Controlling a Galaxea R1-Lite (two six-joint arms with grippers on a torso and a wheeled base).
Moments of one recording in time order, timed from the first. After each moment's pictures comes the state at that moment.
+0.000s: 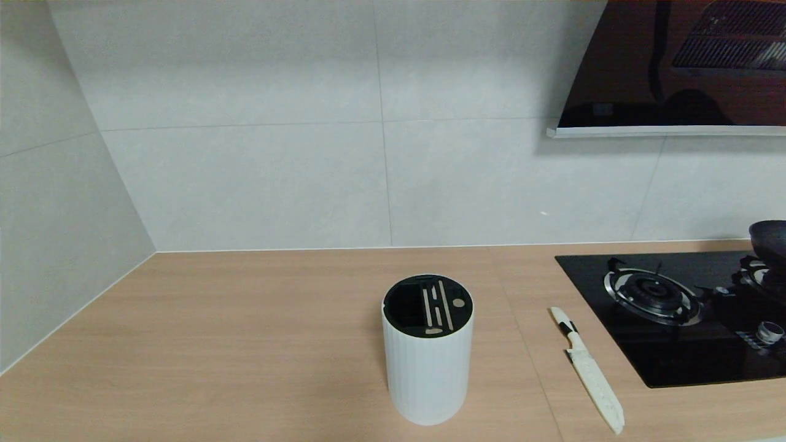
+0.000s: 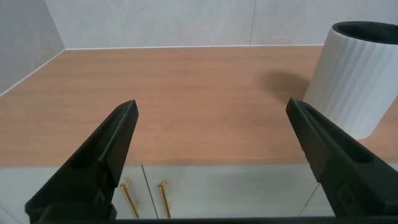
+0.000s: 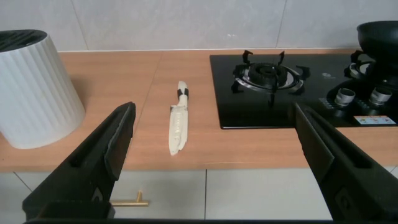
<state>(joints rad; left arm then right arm) 0.00 0.00 0.00 0.00 0.00 0.00 0.00 0.00 0.00 0.00 -0.02 -0.01</state>
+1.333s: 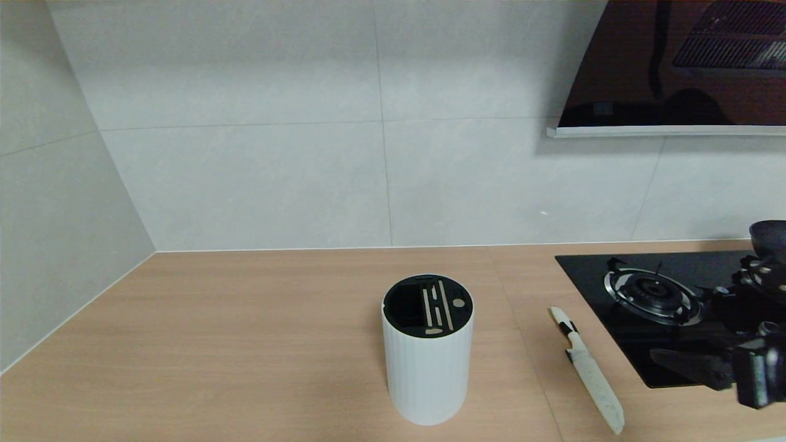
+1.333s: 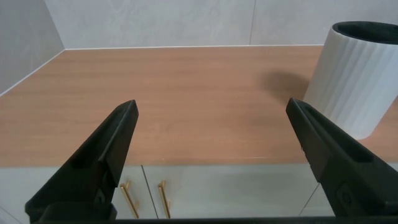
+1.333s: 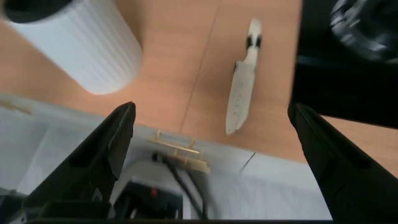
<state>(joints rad) 0.00 0.00 0.00 0.00 0.00 0.00 0.14 1.21 -0.50 -0.12 0.16 0.01</state>
